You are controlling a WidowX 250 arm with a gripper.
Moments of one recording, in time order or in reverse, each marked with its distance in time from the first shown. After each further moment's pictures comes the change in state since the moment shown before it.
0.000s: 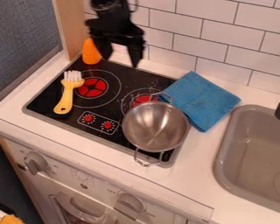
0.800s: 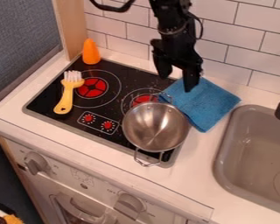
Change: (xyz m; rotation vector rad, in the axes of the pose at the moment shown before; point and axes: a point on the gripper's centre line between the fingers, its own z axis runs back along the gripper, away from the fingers) arm 0.018 -0.082 -0.050 -0.100 0.065 -0.284
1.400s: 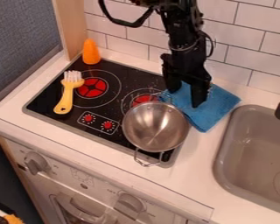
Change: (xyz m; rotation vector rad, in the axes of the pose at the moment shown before) arm -0.008 -0.012 -0.021 -0.010 0.040 -0.034
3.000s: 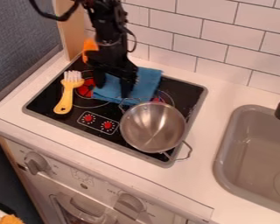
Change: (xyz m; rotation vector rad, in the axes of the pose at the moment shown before) arm -0.086 0.117 0.022 0.204 0.084 0.394
